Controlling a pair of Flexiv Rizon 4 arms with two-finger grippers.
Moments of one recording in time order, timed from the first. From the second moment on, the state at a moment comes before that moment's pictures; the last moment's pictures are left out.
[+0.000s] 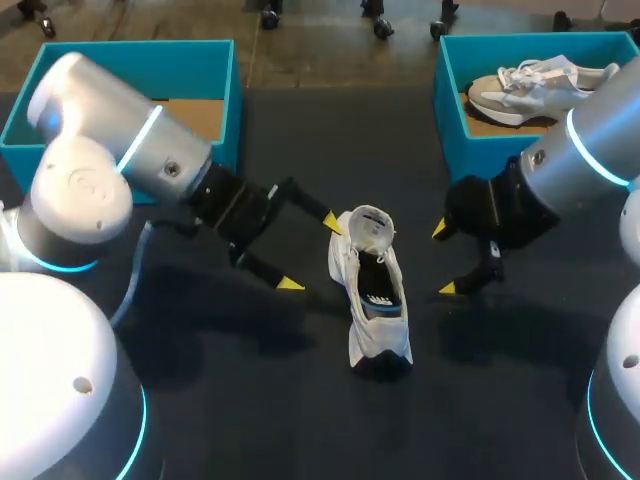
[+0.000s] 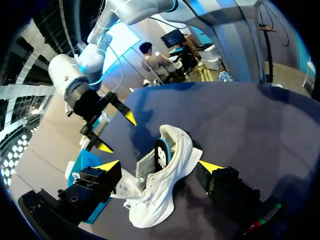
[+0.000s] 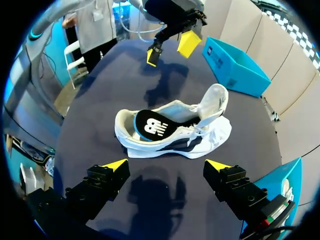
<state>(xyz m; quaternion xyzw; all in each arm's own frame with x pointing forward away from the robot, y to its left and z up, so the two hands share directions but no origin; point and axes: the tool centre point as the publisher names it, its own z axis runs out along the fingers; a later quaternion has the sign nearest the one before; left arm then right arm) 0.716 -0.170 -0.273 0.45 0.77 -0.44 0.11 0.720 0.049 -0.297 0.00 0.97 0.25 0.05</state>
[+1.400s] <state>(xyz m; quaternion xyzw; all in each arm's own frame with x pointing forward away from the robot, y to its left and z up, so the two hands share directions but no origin) 0.717 -0.169 -0.270 0.52 0.76 -0.39 0.06 0.702 -0.028 -0.187 0.01 0.99 0.15 0.02</state>
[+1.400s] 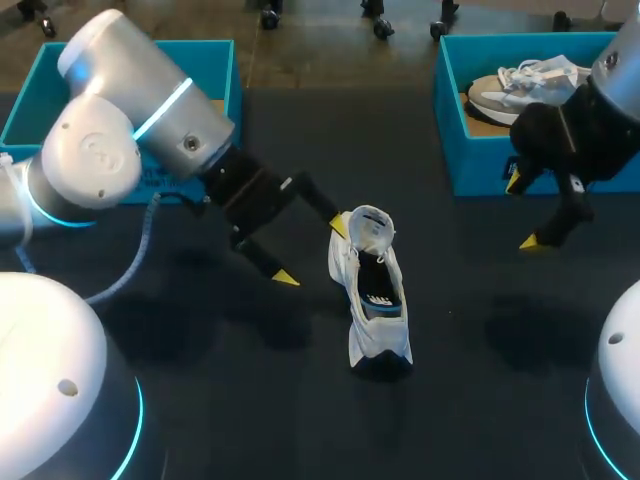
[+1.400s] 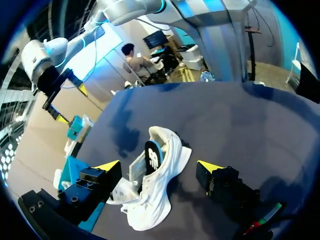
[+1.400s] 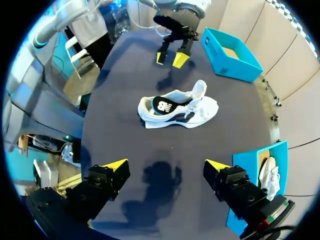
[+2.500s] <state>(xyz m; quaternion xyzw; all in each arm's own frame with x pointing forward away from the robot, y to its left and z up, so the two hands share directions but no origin) 0.735 -0.221 -0.265 0.62 0.74 -0.23 -0.04 0.701 -0.029 -0.188 0.01 0.99 0.16 0.02</state>
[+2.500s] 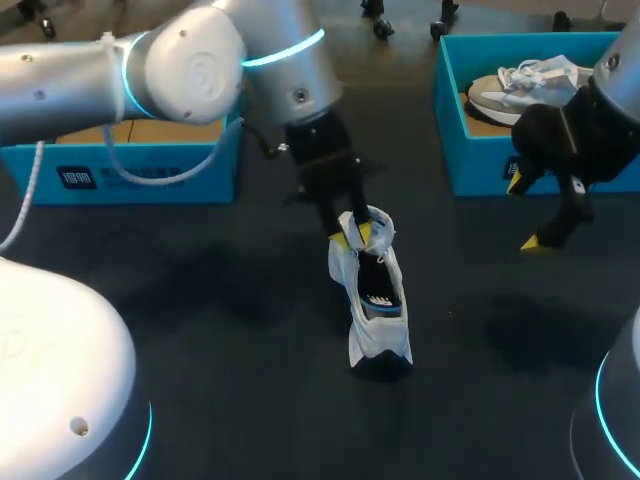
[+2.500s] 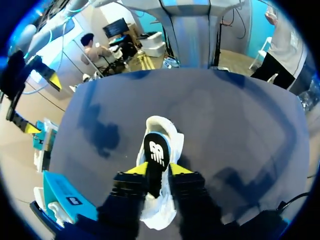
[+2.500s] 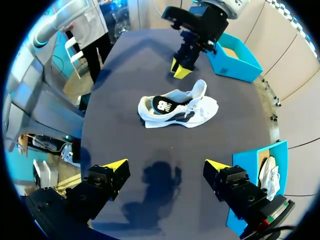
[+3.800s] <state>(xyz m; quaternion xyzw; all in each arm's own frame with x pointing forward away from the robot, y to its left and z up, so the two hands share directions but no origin) 0.719 -0.246 -0.370 0.65 0.75 -0.10 -0.05 0.700 -0.030 -0.188 0.01 0.99 0.16 0.03</state>
